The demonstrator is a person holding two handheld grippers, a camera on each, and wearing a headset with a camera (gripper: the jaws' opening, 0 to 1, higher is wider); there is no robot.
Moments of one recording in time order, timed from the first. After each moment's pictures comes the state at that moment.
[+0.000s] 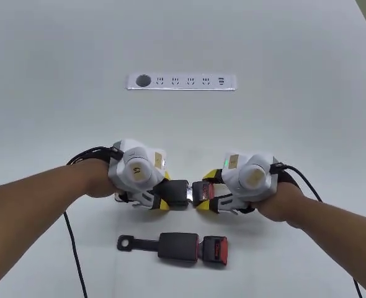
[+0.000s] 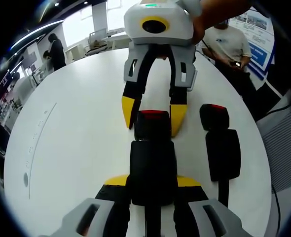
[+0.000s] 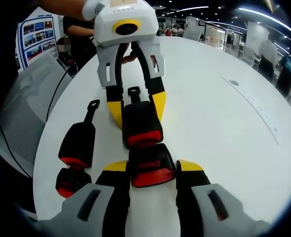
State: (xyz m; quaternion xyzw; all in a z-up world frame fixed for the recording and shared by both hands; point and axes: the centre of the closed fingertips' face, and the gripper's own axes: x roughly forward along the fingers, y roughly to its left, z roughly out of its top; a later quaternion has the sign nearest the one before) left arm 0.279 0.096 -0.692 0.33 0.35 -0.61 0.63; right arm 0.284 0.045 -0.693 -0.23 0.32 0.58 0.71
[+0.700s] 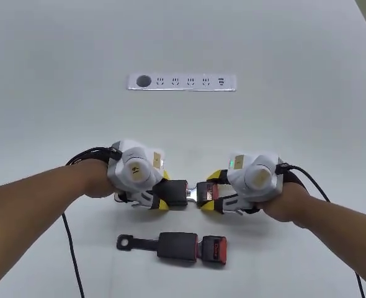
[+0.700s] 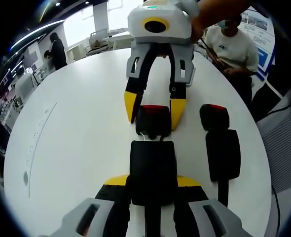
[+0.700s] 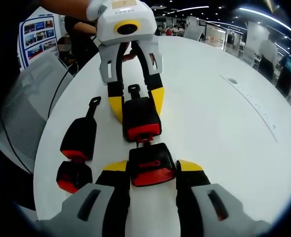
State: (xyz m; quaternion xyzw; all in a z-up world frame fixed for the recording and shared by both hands) left arm 0.278 0.096 -0.693 0.32 0.35 -0.61 0.63; right arm 0.281 0.033 -0.695 -0.23 0.32 0.58 0.71
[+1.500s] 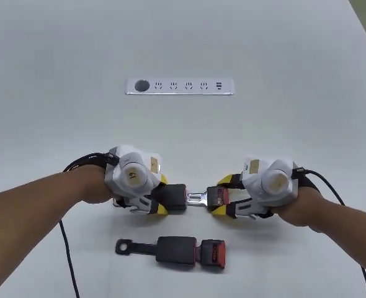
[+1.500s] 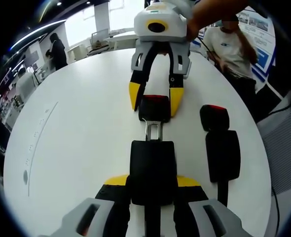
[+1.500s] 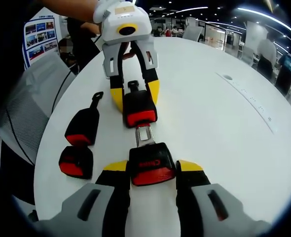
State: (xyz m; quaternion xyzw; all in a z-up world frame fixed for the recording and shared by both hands) left arm 0.277 0.098 -0.695 0.32 0.35 -0.61 0.64; right arm 0.280 0.005 -0.693 -0.22 0.32 0.58 0.71
